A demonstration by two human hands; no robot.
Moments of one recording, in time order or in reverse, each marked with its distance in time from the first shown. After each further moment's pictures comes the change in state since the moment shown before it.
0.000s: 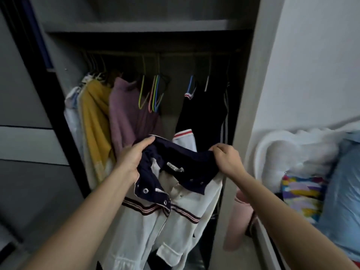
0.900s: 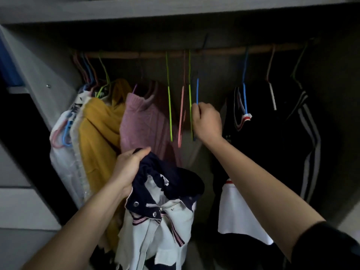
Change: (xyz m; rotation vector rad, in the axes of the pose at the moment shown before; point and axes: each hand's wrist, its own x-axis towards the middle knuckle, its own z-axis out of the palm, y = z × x) left_hand 0.299 0.076 -0.089 0.194 -0.065 0.142; right_hand 0.302 -0.173 0.217 -0.047 0.294 -0.301
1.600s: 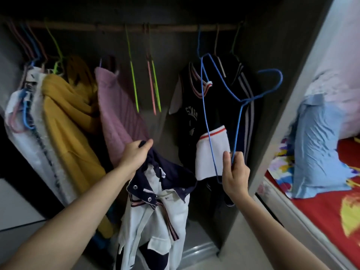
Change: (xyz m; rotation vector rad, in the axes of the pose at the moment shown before) left_hand 0.000 -0.060 -0.005 0.466 -0.300 0.134; right_hand -0.276 0.051 -0.066 -0.039 0.429 0.212
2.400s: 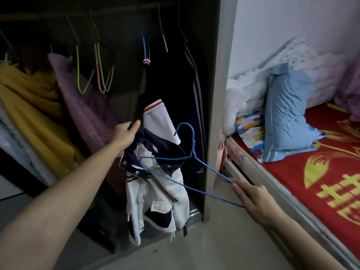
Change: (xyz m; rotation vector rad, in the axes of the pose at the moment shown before) left_hand -0.094 0.036 0.099 0.222 -0.036 0.139; right_hand -0.107 0.072 -0.285 -0.271 -0.574 -0.116
